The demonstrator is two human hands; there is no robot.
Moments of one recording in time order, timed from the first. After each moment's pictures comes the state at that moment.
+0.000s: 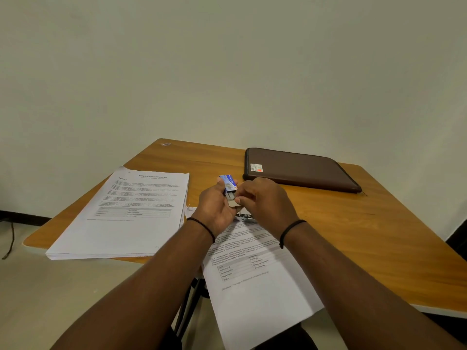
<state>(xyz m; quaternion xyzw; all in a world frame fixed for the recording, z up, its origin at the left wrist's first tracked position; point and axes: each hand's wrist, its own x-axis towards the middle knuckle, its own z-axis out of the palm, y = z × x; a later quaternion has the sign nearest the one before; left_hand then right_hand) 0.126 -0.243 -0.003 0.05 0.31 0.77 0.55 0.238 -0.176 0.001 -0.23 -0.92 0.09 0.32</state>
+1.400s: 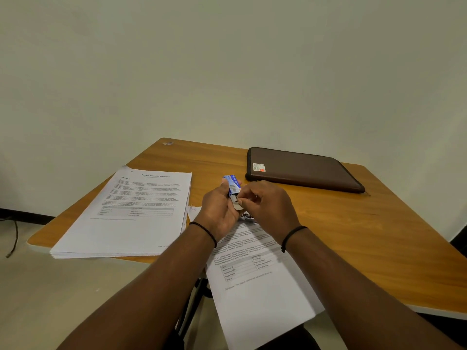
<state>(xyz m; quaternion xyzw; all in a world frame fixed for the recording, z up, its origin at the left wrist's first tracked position) 0.125 -0.245 -0.014 0.08 0.31 0.78 0.54 0.237 -0.172 -0.018 -0.23 -0.89 0.15 0.36</state>
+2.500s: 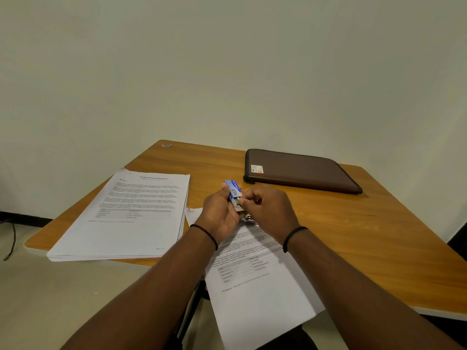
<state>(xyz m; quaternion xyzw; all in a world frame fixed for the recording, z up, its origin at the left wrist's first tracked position) 0.137 -0.247 -0.008 0.08 0.36 0.76 0.53 0.240 -0.168 -0.018 -0.26 -0.87 0.22 0.36</state>
